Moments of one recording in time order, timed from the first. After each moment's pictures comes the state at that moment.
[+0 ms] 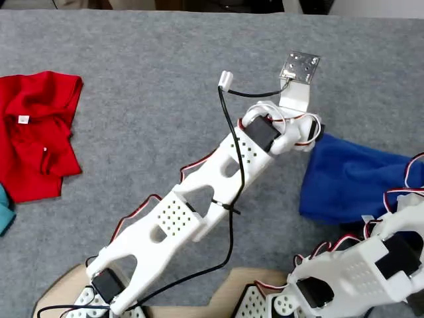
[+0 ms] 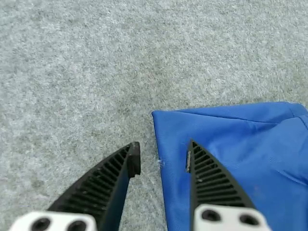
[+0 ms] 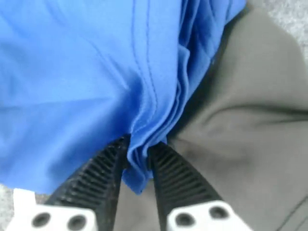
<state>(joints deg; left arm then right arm) 44.4 66.5 -90.9 72.4 15.1 57.6 10.4 11.8 72.3 31.8</state>
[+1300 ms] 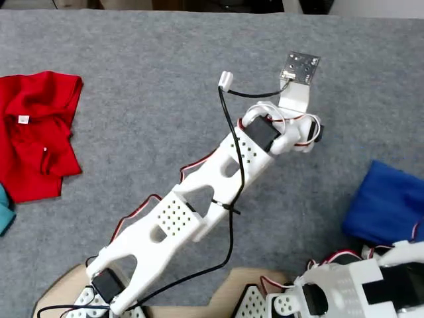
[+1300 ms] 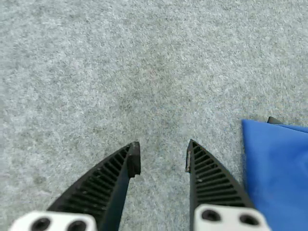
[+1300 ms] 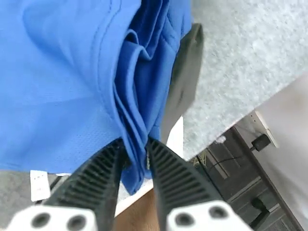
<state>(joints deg) 44.4 66.5 -90.9 73.3 15.1 76.4 0.7 -8.4 88.0 33.4</state>
